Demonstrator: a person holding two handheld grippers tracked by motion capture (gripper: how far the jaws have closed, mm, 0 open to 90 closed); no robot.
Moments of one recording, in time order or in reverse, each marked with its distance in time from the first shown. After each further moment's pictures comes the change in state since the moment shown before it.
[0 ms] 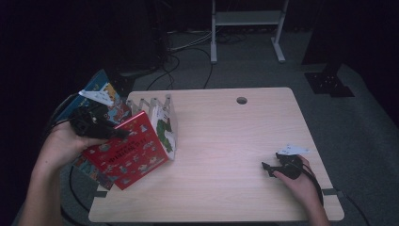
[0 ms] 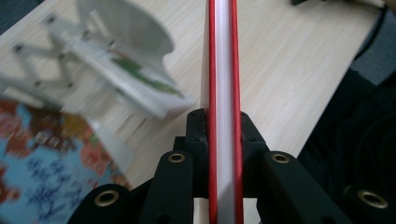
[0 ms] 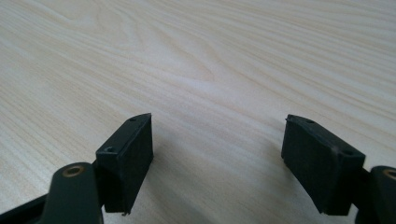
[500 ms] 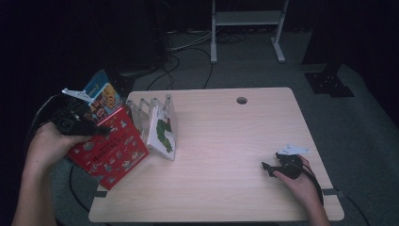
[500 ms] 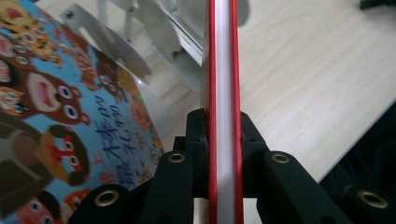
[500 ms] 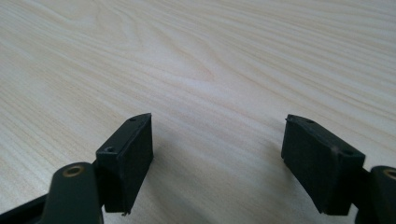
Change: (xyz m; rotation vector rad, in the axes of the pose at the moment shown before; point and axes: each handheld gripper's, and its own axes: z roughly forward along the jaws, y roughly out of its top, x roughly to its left) left arm 0.040 -0.028 -0.005 0.013 0.118 -0.192; right arm 0.000 0.000 0.000 0.000 -0.001 0.001
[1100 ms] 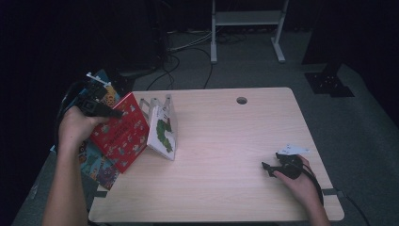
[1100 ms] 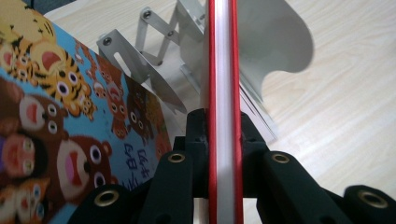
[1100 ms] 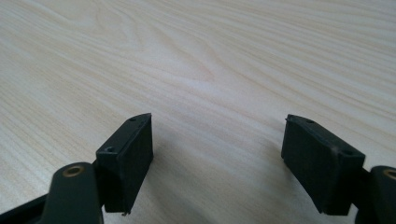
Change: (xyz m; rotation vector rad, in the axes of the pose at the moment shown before) left arm 0.032 0.046 0.051 0.006 0.075 -0.131; right arm 0.000 0.000 0.000 -0.001 0.000 0.000
